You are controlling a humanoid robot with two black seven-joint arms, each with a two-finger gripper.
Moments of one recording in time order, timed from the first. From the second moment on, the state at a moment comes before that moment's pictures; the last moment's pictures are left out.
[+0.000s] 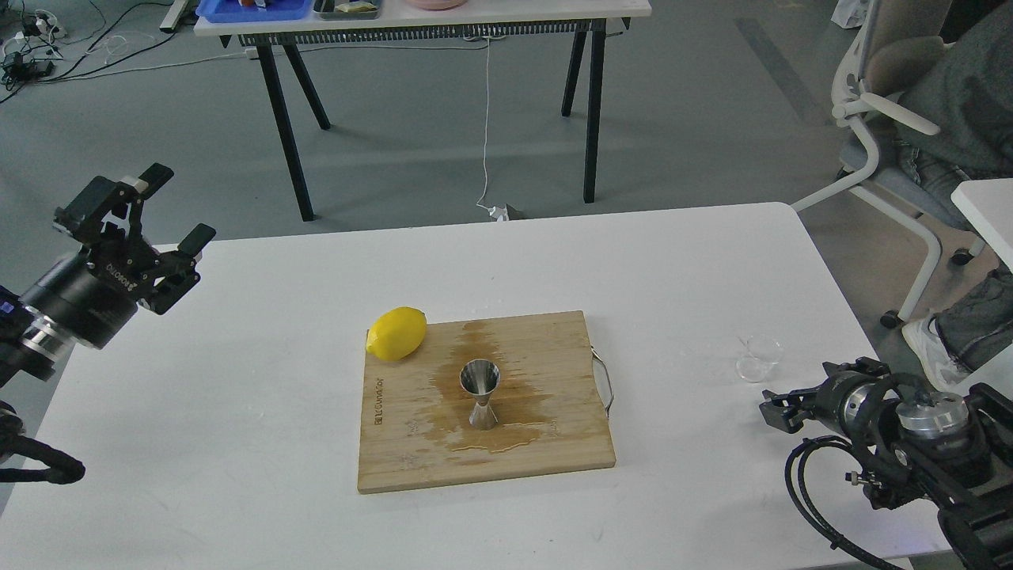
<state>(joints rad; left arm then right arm) -0.40 0.66 -0.95 -1.04 0.67 -0.49 -0.49 0.16 -0.50 1.10 1.18 0.53 -0.49 -0.05</state>
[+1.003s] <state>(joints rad) -0.39 0.64 -0.95 -1.01 0.67 -0.49 -0.49 0.28 -0.42 1.11 1.08 0.50 -0.49 -0.04</state>
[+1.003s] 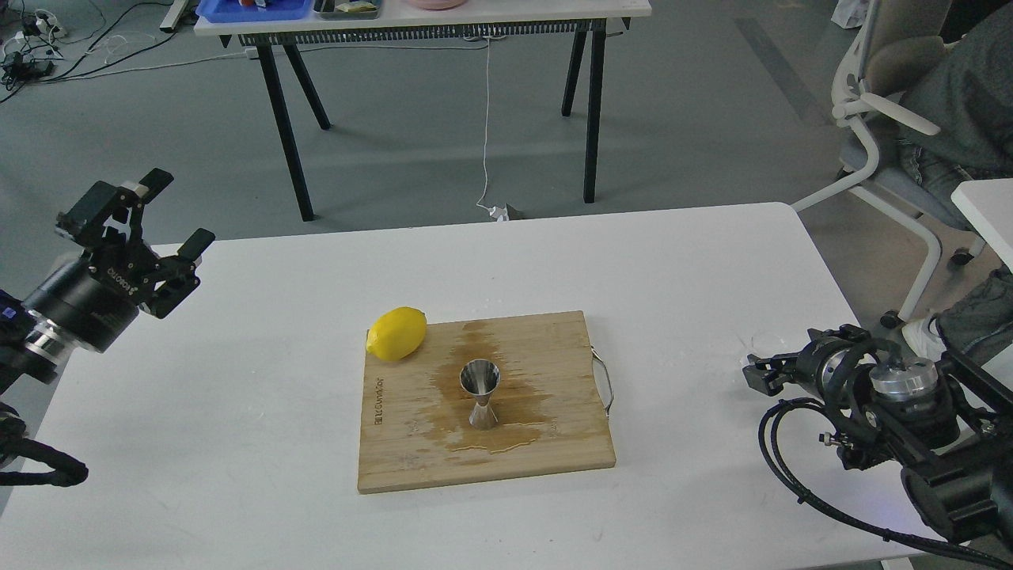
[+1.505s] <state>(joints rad) -0.39 0.64 -0.95 -1.01 0.67 -0.49 -0.49 0.29 -0.38 1.11 1.08 0.46 -0.49 -0.04</state>
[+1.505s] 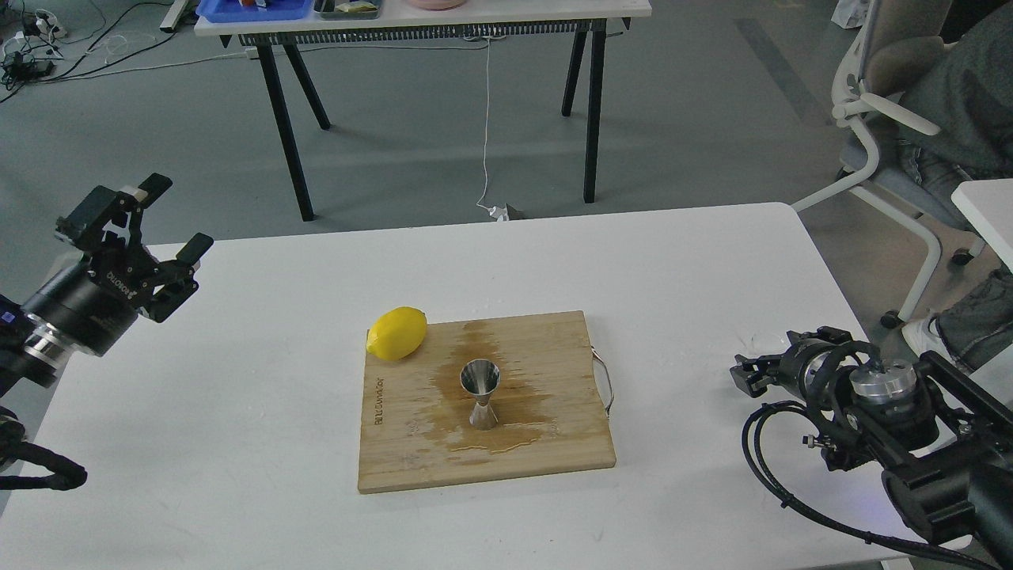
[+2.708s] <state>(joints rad) -0.37 0.64 -0.95 -0.99 0.67 -0.49 -0.49 0.28 -0.38 1.11 1.06 0.44 -0.49 -0.04</state>
